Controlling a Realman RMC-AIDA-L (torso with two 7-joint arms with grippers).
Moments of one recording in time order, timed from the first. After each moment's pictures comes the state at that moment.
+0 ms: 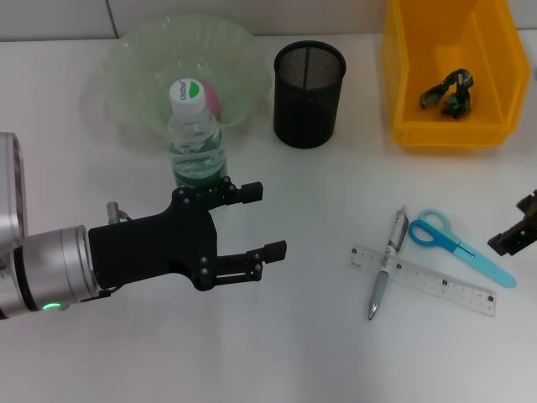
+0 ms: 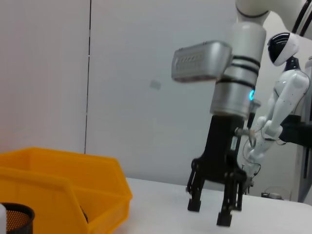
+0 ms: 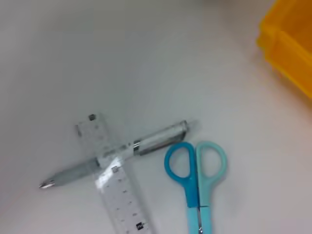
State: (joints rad) left arm -0.36 -2.07 1.26 0.54 1.40 1.53 -0.96; right arm 0.58 2.08 -1.09 -1.40 -2.78 -1.81 2.32
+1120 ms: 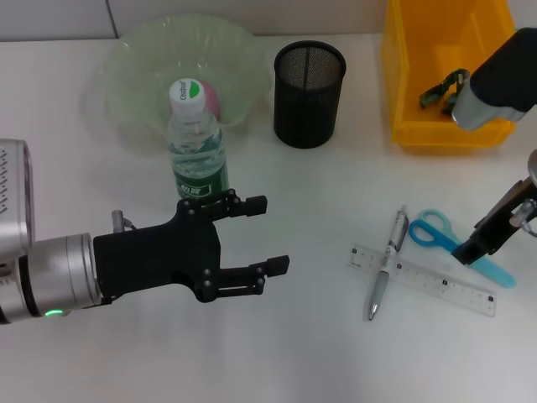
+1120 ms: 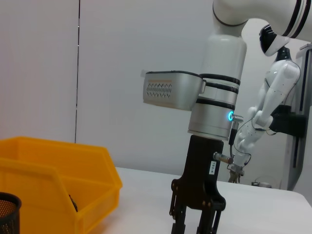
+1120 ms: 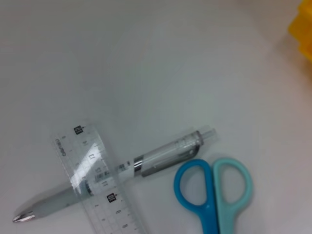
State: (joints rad) left arm -0.36 -2.07 1.27 0.54 1.43 1.53 -0.96; right arm 0.59 2.08 -1.36 -1.26 -2.77 -1.60 2.51
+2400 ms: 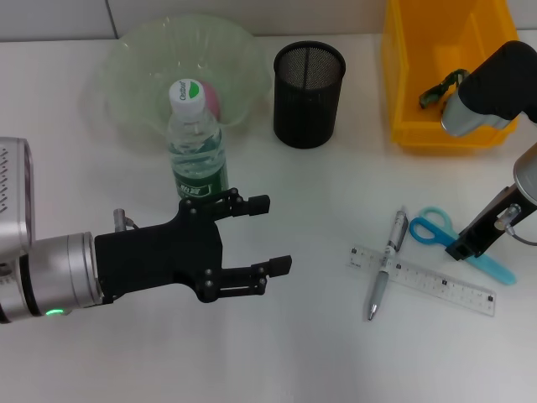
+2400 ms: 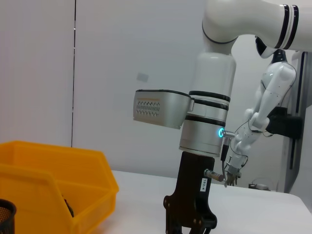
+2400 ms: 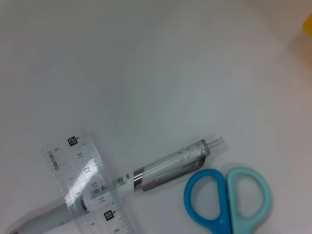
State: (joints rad) left arm -0.36 -2.07 1.27 0.54 1.43 1.54 -0.96; right arm 0.61 2.08 -1.36 -1.14 -2.75 -1.52 2.50
